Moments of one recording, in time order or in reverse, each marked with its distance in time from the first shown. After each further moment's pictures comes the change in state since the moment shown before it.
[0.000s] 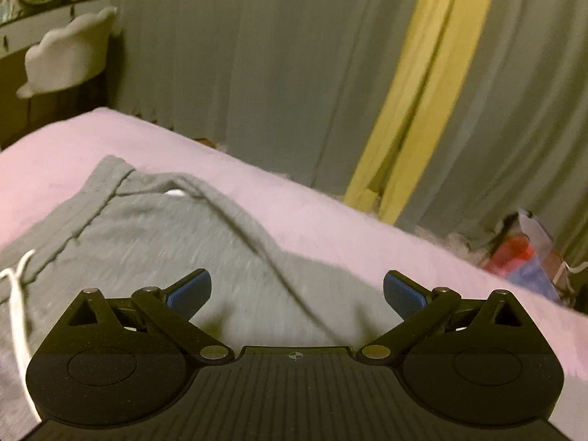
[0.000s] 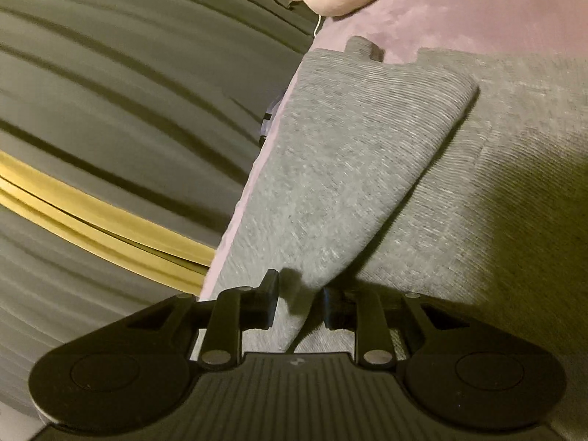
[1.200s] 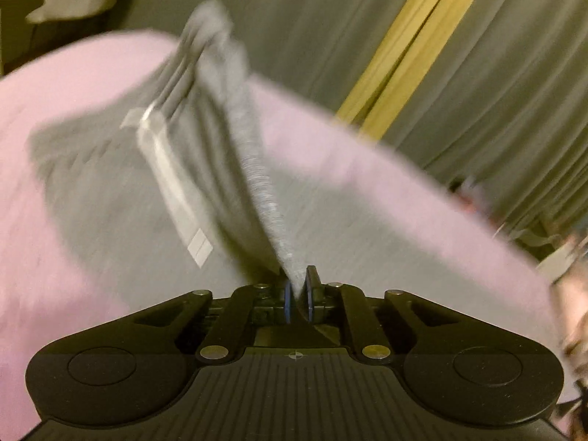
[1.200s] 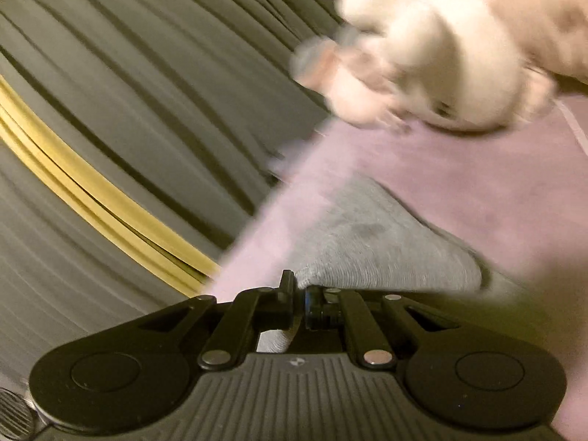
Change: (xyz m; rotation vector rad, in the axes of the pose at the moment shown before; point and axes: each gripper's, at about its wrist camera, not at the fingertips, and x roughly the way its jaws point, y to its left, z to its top) left arm -0.177 0.143 -0.131 -0.077 0.165 -0.162; right arm -0.196 0.015 0.003 -0.237 -0.037 -0.176
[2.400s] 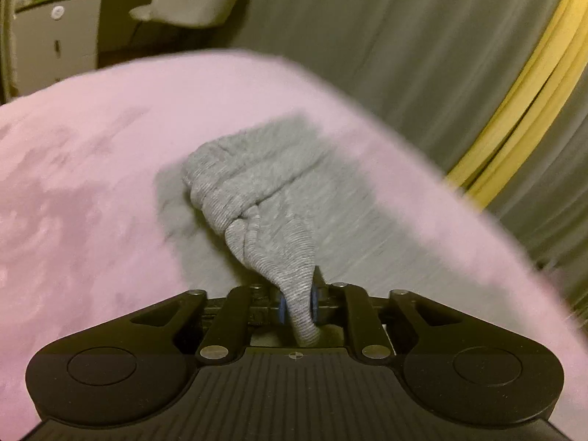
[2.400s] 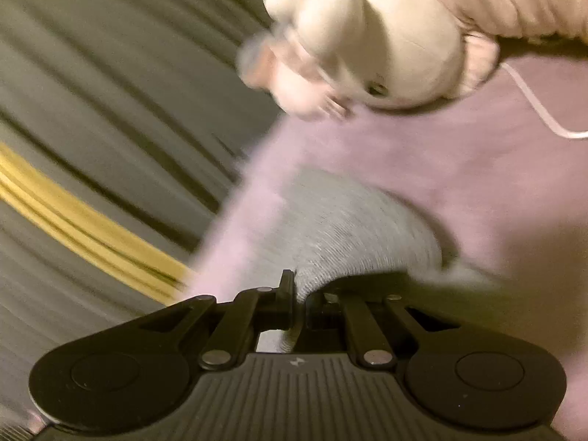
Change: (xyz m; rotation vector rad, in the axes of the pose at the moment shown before) left arm 0.035 0.125 0.056 -0.197 -0.133 0.252; right arm 0.005 -0.026 0.001 0.013 0.047 -0.121
